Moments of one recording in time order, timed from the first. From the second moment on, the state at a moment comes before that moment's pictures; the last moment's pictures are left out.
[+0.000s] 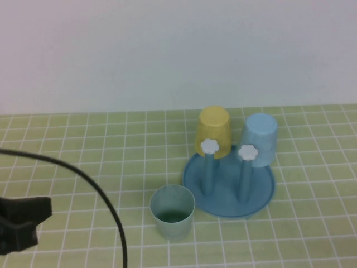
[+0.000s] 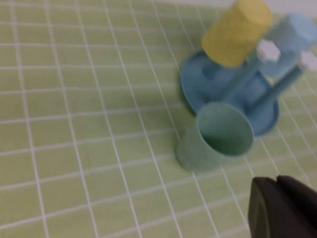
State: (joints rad) right arm -0.02 0.17 -0.26 0.10 0.66 -0.24; left arm 0.02 0.73 -0.73 -0.70 0.91 0.42
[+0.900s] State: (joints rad) right arm -0.02 0.17 -0.26 0.15 0.66 -0.25; left arm -0.33 1.51 -1.28 -0.40 0.93 0.37
